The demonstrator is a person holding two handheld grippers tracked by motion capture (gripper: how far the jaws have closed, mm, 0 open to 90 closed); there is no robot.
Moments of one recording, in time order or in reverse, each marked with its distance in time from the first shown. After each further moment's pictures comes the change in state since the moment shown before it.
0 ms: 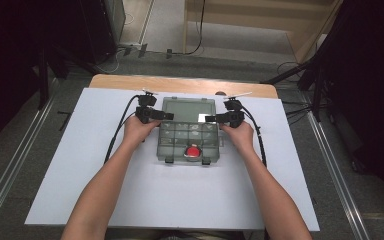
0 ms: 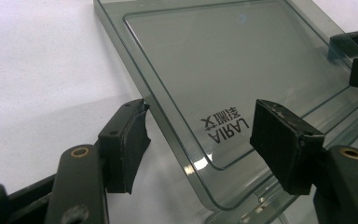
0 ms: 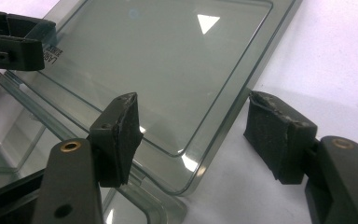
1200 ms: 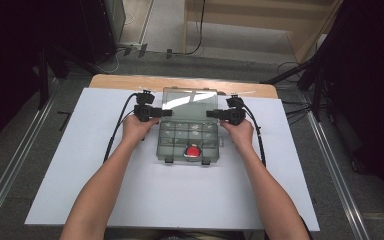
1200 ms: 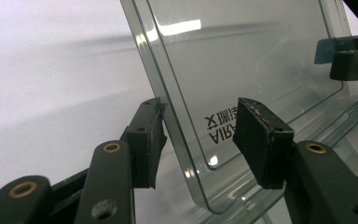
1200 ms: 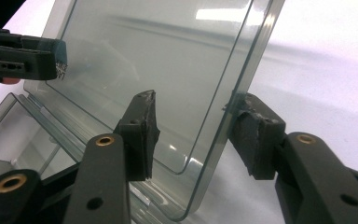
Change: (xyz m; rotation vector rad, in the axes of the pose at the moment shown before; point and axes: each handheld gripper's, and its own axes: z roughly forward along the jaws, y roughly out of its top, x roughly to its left) left arm 0.000 0.004 -0.008 -0.069 -0.028 0.020; right arm -0.002 0.005 -0.006 -0.102 0.029 -0.023
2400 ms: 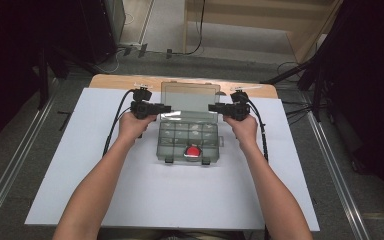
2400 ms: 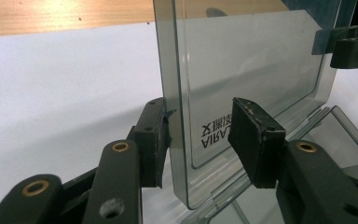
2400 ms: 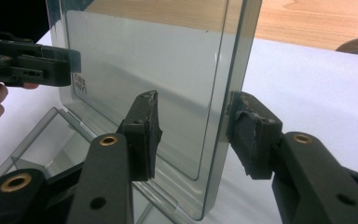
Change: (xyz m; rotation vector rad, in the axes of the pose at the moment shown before) left arm -0.006 0.008 -0.023 -0.051 -0.049 0.045; right arm 0.011 0.013 -0.026 -0.072 0.035 -0.063
